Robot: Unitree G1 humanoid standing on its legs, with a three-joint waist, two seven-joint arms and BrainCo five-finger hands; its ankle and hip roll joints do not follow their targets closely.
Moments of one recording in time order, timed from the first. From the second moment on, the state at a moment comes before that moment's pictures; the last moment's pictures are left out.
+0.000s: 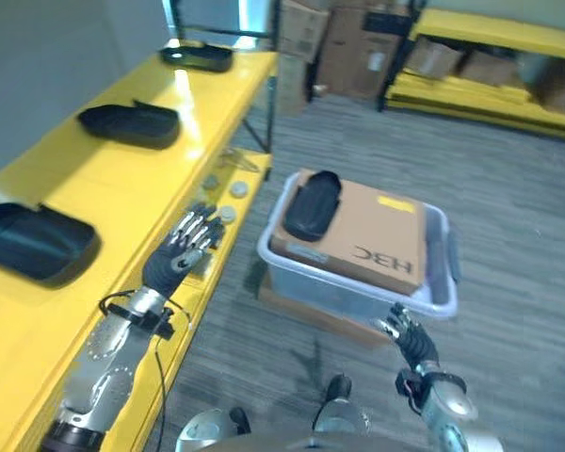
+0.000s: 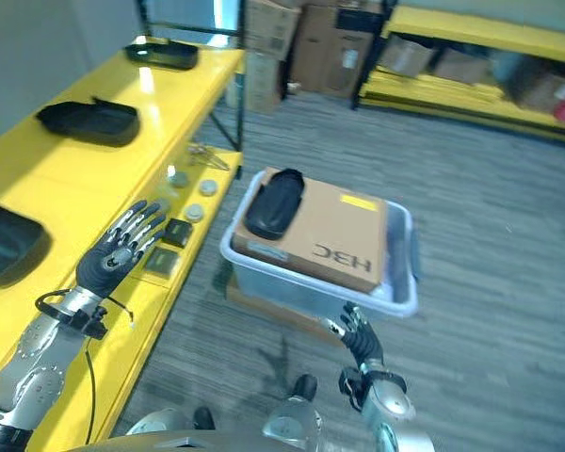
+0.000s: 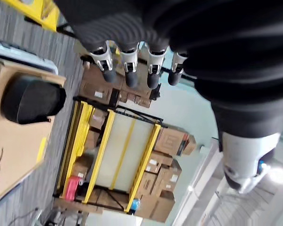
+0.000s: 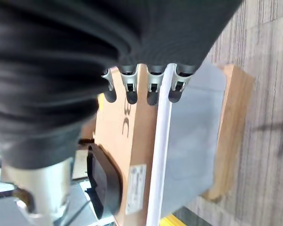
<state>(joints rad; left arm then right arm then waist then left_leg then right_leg) 0.09 0.48 -0.13 -0.28 -0.78 -0.08 -0.26 0.27 -0.37 0.03 0.03 0.45 0.05 -0.12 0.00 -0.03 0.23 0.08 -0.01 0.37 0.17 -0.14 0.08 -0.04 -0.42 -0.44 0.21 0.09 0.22</state>
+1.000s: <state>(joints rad) 0.13 0.38 -0.07 -0.14 -0.86 -0.12 -0.07 0.17 -0.48 -0.04 -0.03 0.51 0.12 -0.18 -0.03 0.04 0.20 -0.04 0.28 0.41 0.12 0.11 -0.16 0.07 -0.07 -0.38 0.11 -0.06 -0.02</state>
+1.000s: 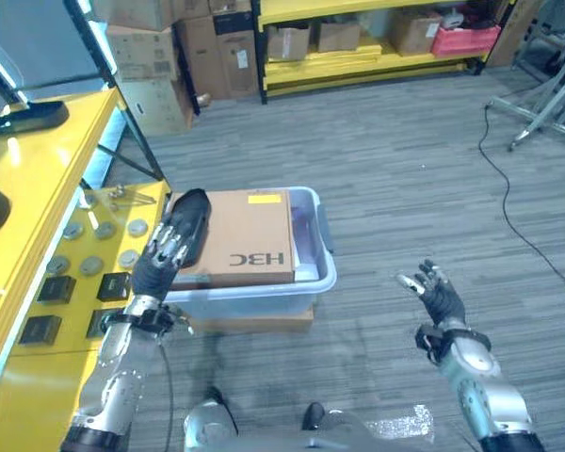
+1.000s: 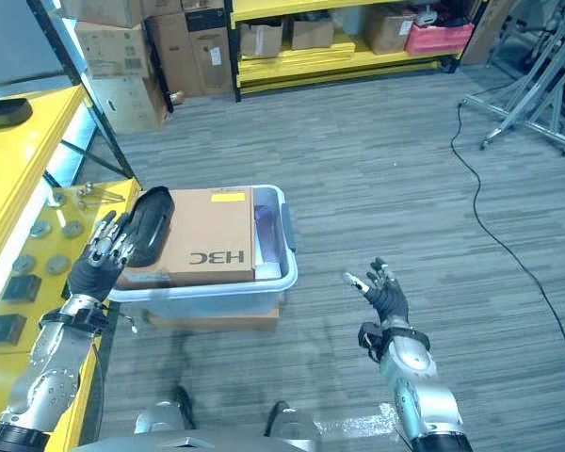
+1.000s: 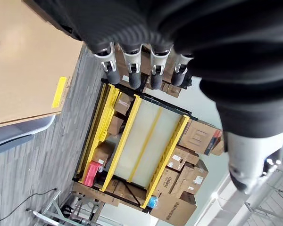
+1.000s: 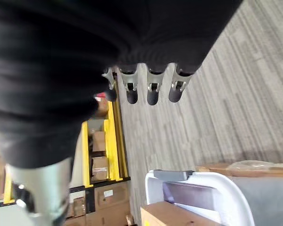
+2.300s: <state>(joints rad) 0.00 0.50 -0.14 -0.20 -0.87 -0.17 -0.22 -0.70 -0.56 0.04 0.63 0.43 0.07 -0.67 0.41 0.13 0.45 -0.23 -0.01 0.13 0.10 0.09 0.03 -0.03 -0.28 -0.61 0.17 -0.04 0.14</state>
